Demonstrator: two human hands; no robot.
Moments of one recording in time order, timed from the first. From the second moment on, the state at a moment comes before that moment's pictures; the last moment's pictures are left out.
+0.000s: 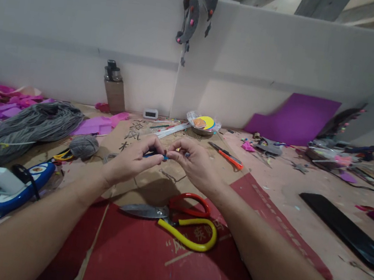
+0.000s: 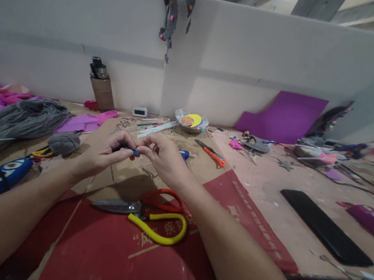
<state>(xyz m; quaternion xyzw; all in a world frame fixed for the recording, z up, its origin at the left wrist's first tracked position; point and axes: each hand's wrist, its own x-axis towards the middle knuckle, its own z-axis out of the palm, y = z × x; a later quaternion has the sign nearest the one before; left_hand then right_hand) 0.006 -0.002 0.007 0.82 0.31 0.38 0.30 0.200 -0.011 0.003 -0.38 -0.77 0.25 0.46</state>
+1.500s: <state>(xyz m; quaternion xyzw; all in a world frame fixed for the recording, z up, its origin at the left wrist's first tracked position) 0.019 0.009 -0.007 0.49 0.29 0.41 0.71 0.209 0.000 -0.006 -0.40 -0.77 0.13 0.48</state>
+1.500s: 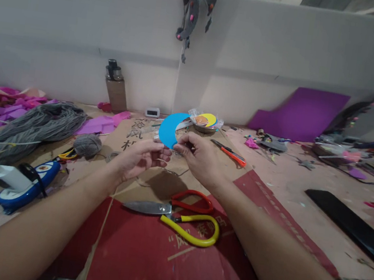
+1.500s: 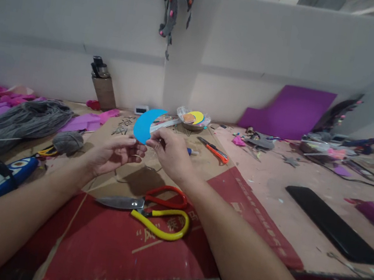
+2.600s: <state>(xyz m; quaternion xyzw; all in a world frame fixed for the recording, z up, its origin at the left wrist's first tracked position) 0.027 0.004 -0.009 0.59 0.33 0.46 0.58 0.204 0.004 -0.011 -0.36 -0.72 0.31 0.51</state>
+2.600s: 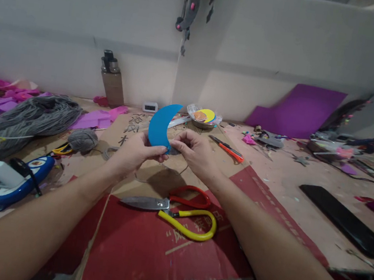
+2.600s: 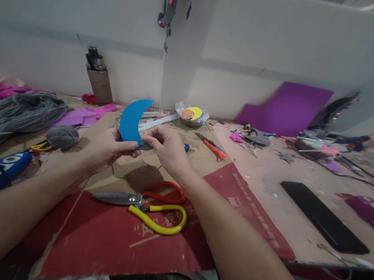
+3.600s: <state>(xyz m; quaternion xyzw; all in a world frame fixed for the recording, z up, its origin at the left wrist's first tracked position) 0.025 0.008 -0.011 0.53 0.39 0.58 0.48 0.196 -0.018 -0.005 -0.30 -0.83 0.09 0.47</state>
